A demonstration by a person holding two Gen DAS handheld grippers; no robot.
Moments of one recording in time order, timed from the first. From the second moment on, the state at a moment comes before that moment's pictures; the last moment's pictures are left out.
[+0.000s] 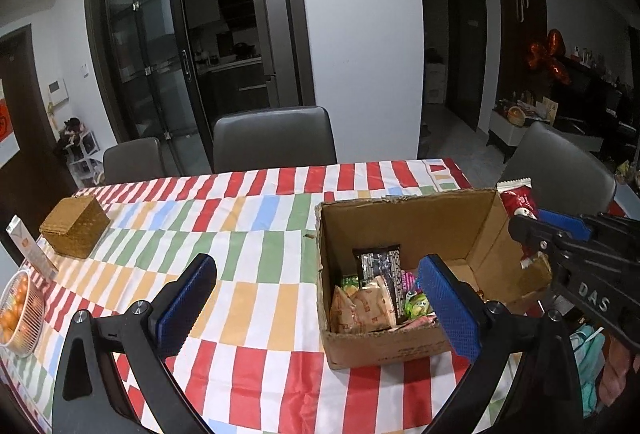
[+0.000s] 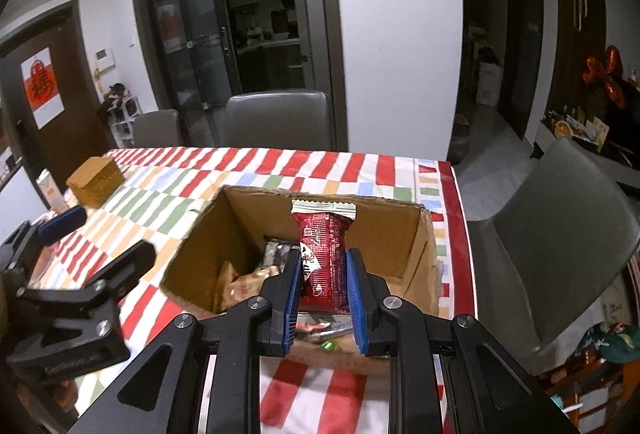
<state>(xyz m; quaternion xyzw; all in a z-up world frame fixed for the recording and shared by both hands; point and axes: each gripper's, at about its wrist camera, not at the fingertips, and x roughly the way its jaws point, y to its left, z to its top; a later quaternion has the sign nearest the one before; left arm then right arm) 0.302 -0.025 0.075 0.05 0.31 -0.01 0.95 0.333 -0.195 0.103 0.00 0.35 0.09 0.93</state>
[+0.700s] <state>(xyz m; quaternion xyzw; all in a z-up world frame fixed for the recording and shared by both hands) 0.236 -0.025 0.088 0.07 0.27 -0.03 0.96 0.261 -0.200 0.125 -0.03 0.30 0.06 0.95</state>
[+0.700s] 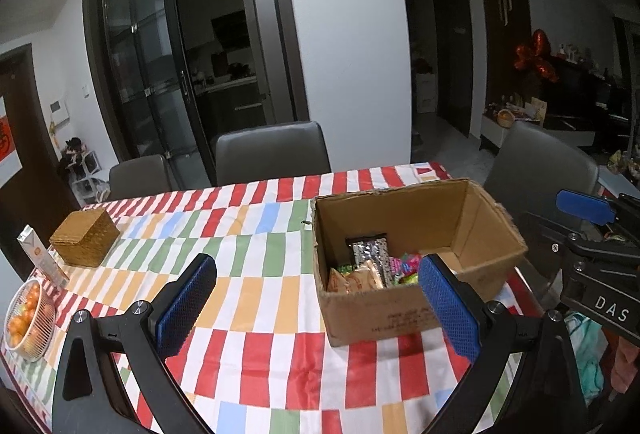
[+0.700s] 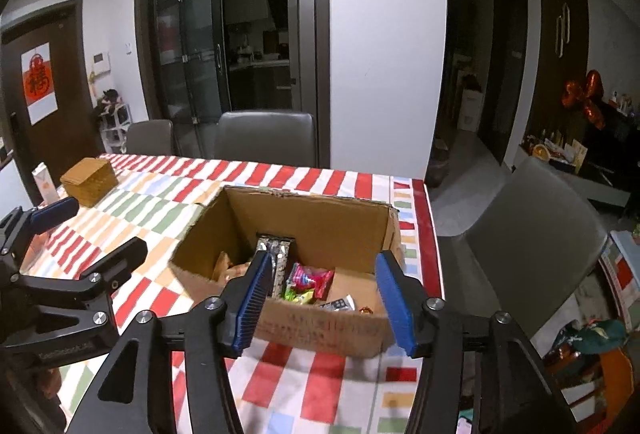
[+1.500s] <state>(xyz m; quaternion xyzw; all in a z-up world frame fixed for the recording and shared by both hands) 0.110 -0.012 0.081 0.07 0.24 -0.03 0.97 0.127 -0.203 0.110 -0.03 0.27 0.05 0.96</state>
